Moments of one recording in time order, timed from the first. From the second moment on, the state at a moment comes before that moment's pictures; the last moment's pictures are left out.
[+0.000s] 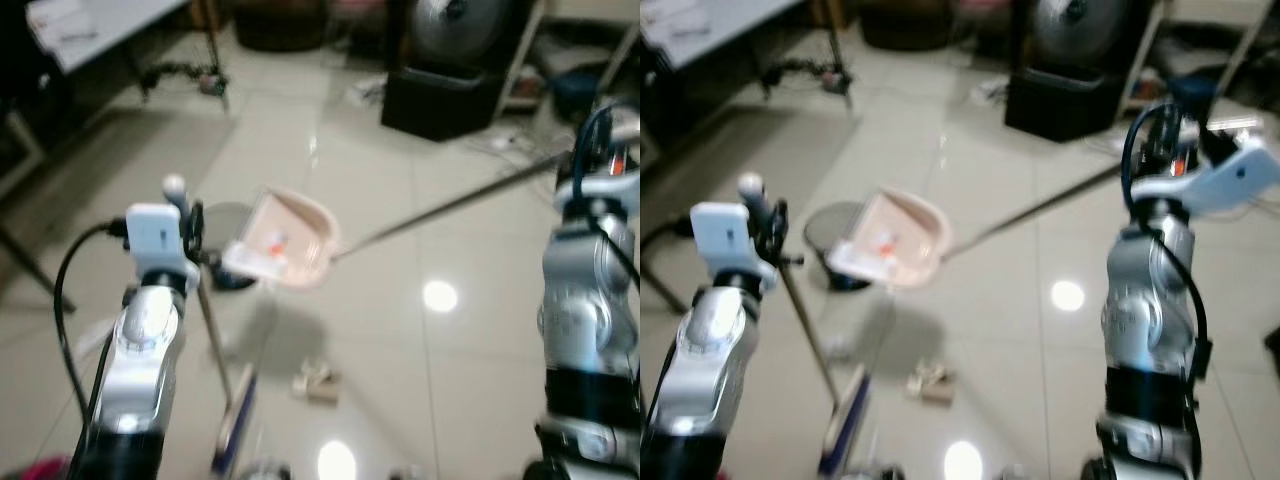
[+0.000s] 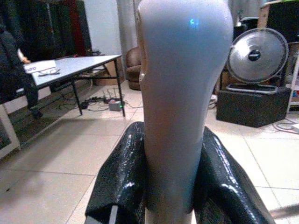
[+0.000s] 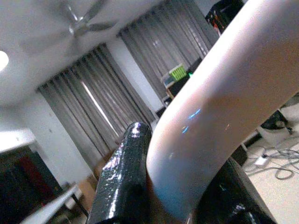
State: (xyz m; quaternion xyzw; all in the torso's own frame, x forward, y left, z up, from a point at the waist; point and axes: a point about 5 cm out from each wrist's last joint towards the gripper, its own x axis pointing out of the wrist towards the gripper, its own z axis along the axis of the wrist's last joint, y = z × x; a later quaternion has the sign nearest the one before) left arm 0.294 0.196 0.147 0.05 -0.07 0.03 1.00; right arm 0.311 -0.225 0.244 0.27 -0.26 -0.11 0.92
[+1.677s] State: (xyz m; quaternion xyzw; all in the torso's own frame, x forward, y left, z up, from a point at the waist) left arm 0.289 0.185 0.140 0.05 -0.06 0.04 1.00; right arm 0.317 -0.239 0.244 0.27 -0.24 -0.12 0.92
